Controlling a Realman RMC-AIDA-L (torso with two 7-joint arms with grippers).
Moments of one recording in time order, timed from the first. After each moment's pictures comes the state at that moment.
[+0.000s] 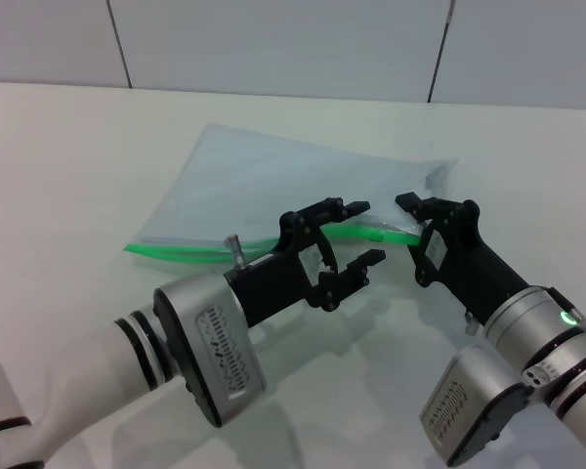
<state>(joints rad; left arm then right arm) -0.70 -2.05 0.28 -0.34 1.76 1.17 0.62 0.50 2.03 -2.88 -0.56 1.22 -0.94 -1.44</state>
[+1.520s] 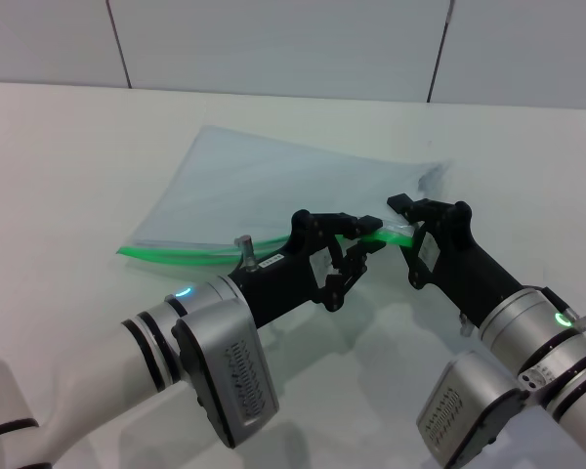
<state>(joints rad) -0.71 -2.06 0.26 -0.36 1.77 1.17 0.85 0.50 2.03 -2.88 -0.57 1.20 -0.94 -1.44</state>
